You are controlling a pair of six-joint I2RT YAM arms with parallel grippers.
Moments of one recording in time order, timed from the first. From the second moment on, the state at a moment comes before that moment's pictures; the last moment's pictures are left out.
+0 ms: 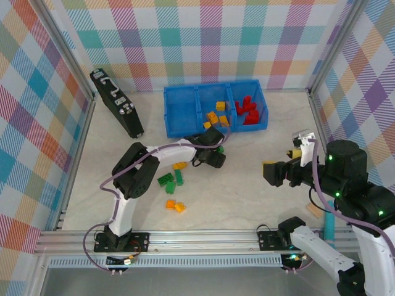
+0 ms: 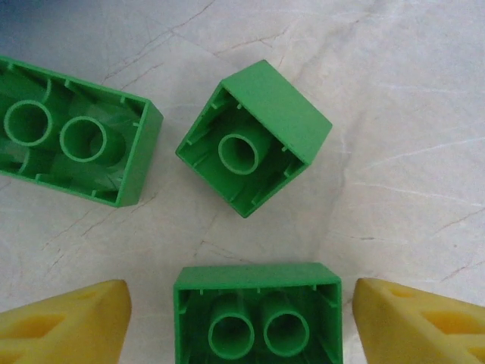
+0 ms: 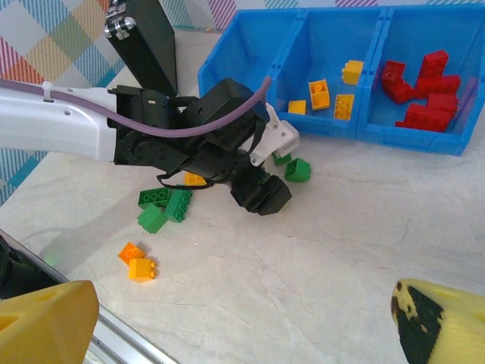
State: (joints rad) left arm -0.80 2.09 1.47 -0.45 -0.09 -0.26; right arm 0.43 0.75 1.46 -1.27 -0.21 0.14
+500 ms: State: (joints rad) left arm -0.80 2.13 1.52 -0.46 -0.10 -0.27; right arm 0.44 0.75 1.44 -1.26 -0.16 0.12
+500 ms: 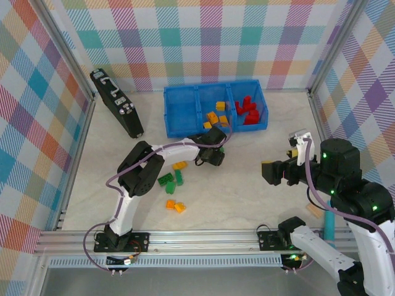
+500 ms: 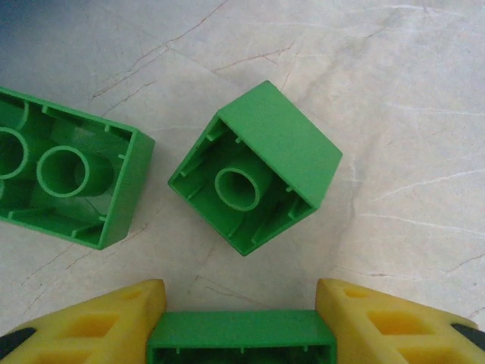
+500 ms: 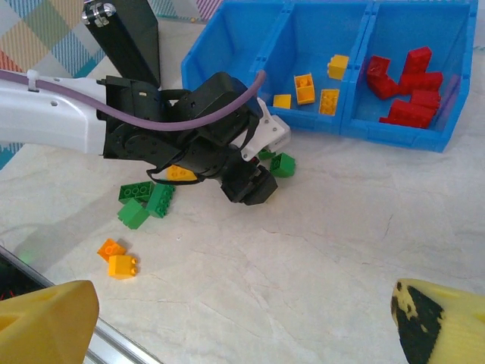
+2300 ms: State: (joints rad) left arm -0.41 2.29 2.01 -0.69 -0.09 -0.44; right arm 0.45 0.75 1.47 -1.28 0.02 0.04
